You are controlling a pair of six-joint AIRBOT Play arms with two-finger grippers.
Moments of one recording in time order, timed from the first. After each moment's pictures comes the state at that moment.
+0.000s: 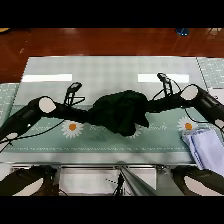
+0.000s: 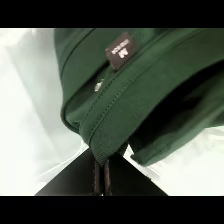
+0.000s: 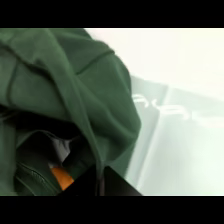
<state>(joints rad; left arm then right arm) -0.35 -1.12 0.74 1.01 -0.89 -1.29 0.16 -1.20 0.84 -1.04 0.92 1.33</state>
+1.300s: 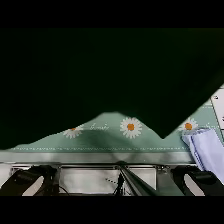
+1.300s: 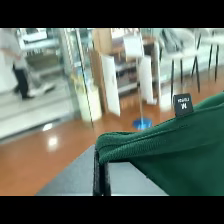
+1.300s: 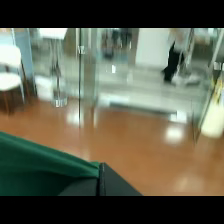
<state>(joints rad) -0.22 -0.76 2.05 1.30 -1.22 -1.35 0.03 -0.72 1.87 -1.33 1.20 1.45</state>
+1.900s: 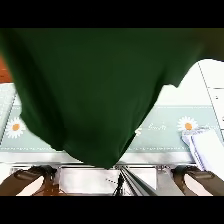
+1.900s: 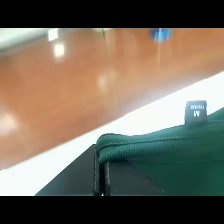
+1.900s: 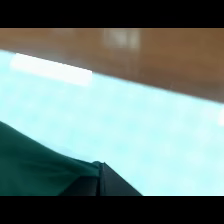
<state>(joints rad) -0.22 -1.05 2.02 1.40 -1.31 -1.33 0.03 -1.04 1.90 -1.19 1.47 1.48</state>
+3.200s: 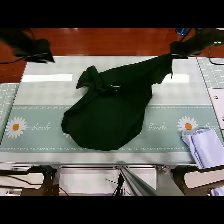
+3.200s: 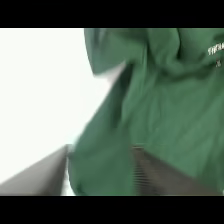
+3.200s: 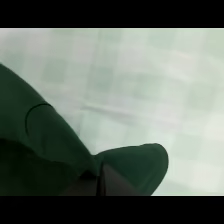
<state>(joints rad) 0.00 -1.53 1.95 1.28 -1.70 -1.55 -0.05 -1.65 1.90 -1.30 1.36 1.43</state>
